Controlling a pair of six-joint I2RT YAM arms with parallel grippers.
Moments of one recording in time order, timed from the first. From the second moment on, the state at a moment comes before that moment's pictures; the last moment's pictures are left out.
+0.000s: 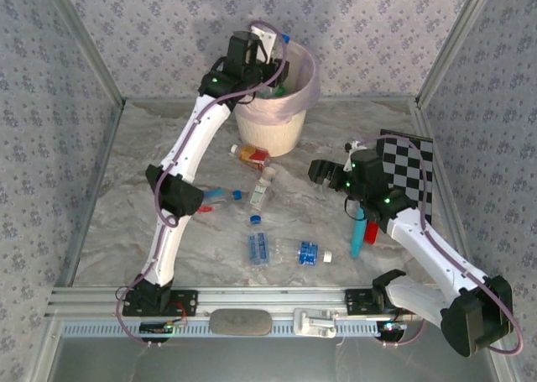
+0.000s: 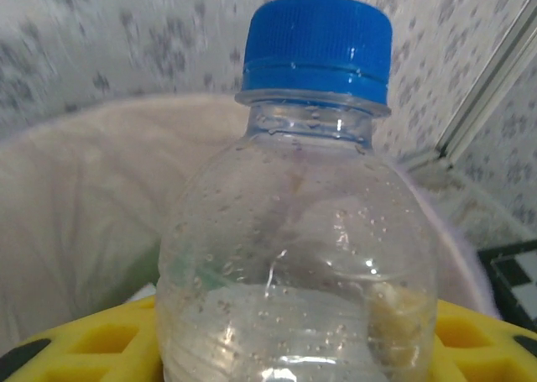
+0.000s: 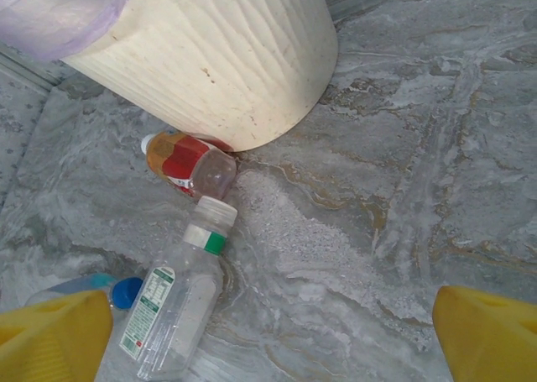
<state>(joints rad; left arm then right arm) -0.54 2.33 2.71 -0.77 0.03 -0.13 0.42 1.03 0.77 -0.30 -0.04 0.57</state>
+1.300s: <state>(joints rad) -0.60 1.56 1.56 -0.34 -0.01 -0.23 0.83 1.17 0.82 -0.49 -0.14 0.27</state>
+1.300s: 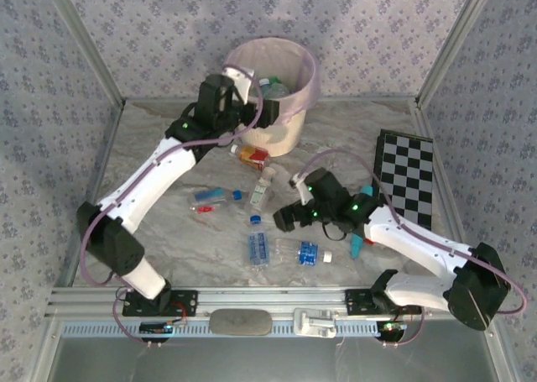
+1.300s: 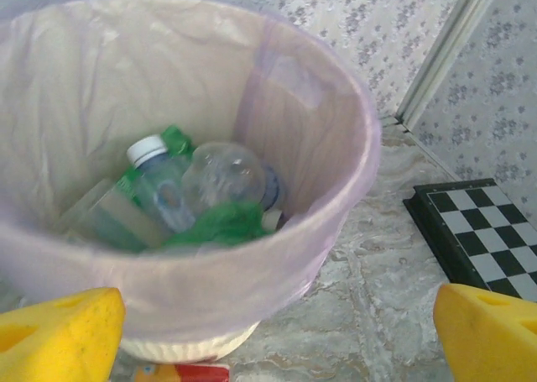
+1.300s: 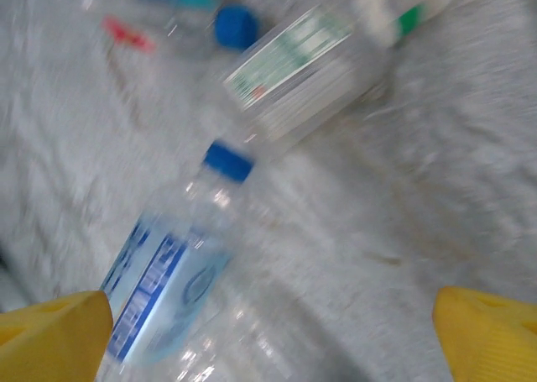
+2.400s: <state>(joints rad) -0.56 1.15 0.72 -0.20 -0.19 -0.70 1.10 1.65 0.96 -0.77 0.08 0.00</state>
